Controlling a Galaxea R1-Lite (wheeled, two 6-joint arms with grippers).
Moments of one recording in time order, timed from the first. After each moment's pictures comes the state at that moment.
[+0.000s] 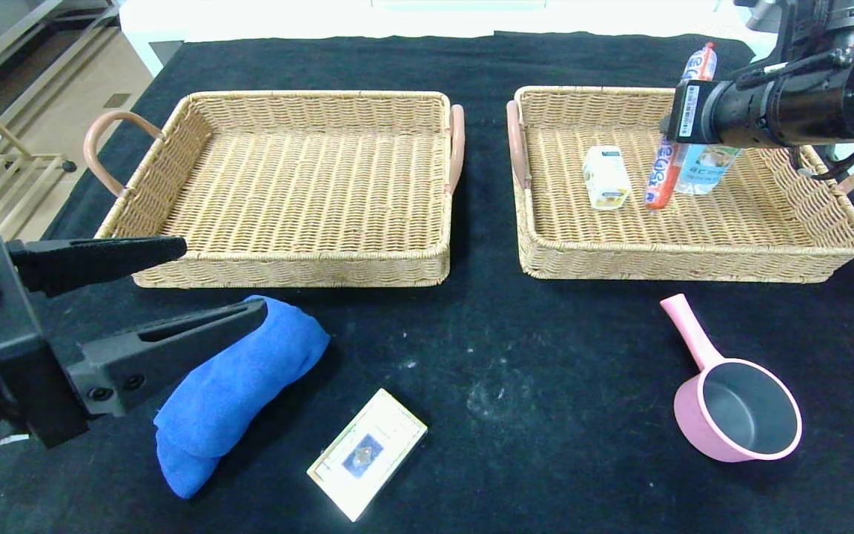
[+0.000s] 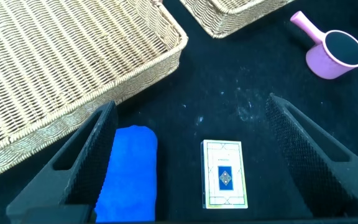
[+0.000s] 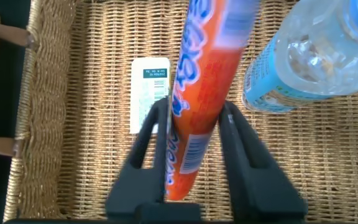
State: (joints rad) left arm -0.44 1.06 -0.82 -0.15 -0.20 0.13; right arm 0.33 1.88 -1.97 0.31 -0.29 0.14
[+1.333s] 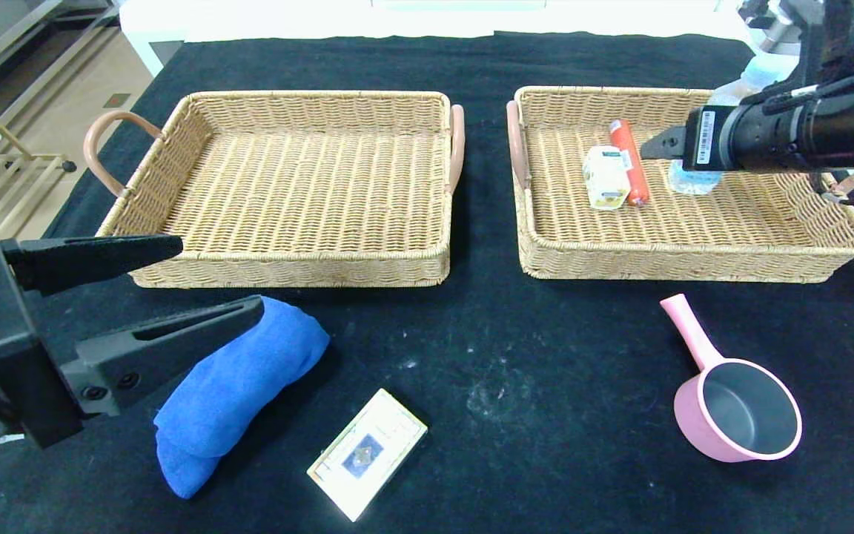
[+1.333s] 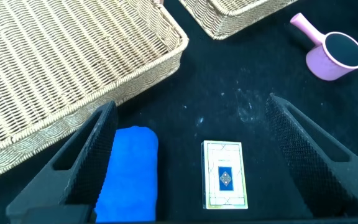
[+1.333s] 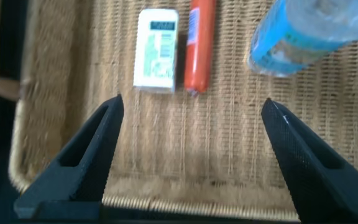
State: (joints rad) left arm -0.44 1.05 -0.82 -0.15 -0.19 0.13; right arm 0.34 1.76 -1.79 0.32 -0.26 0.14
